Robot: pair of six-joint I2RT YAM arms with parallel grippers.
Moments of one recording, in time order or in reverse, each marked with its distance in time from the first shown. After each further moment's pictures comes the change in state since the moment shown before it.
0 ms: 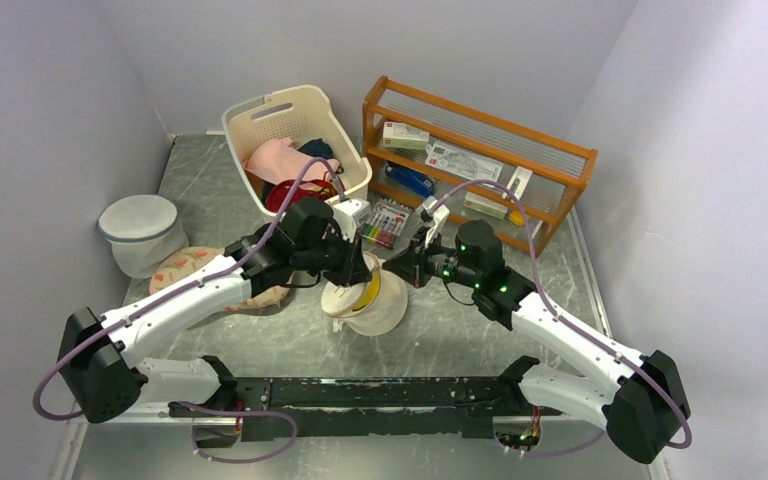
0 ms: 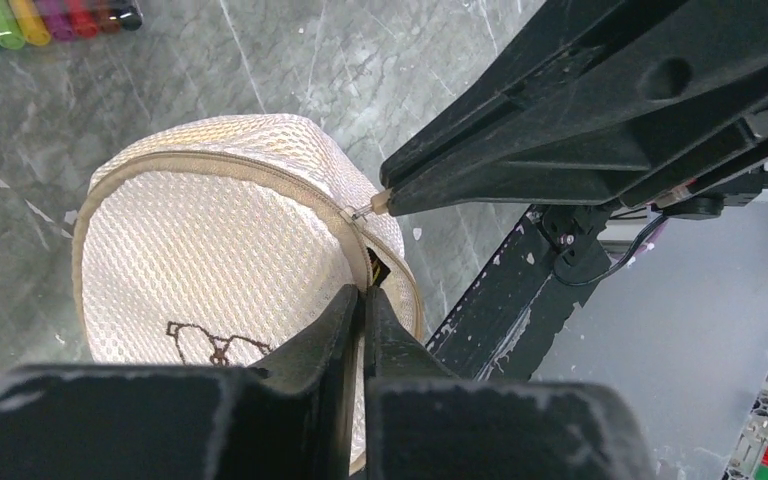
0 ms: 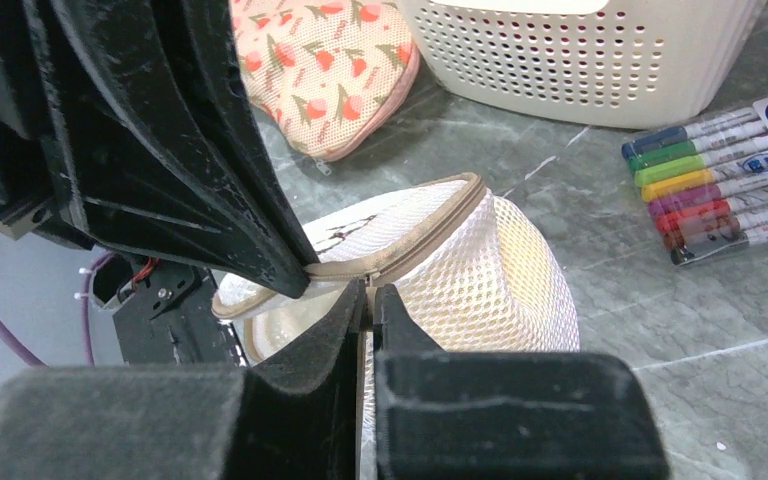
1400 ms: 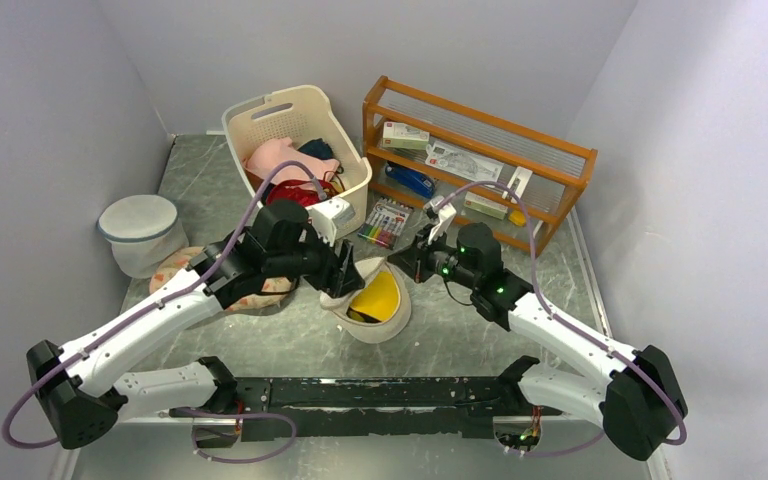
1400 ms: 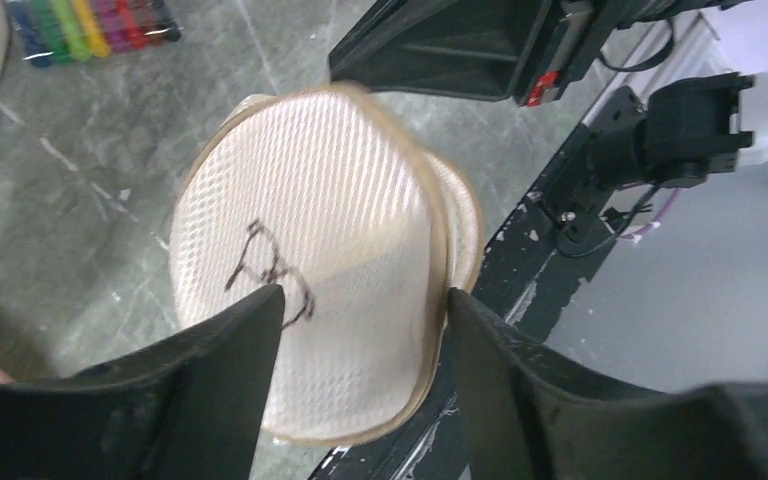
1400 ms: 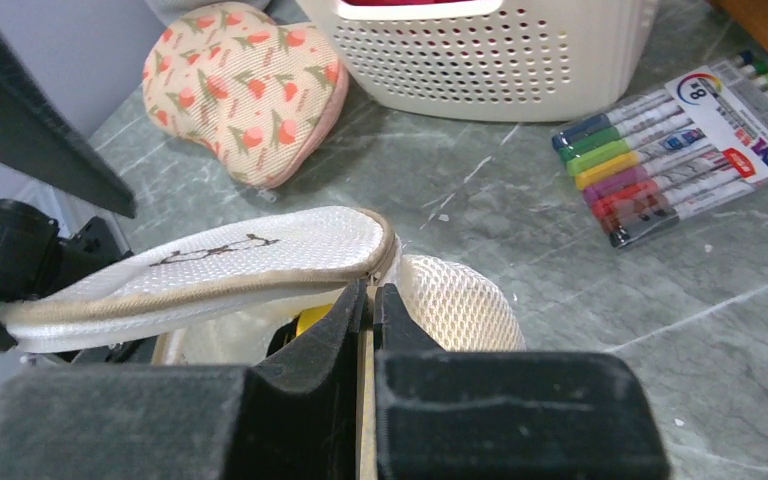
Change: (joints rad) left arm -0.005 -0.169 0.039 -0.164 -0.059 0.063; right arm -0.021 0.024 -0.050 0.082 0.129 0.037
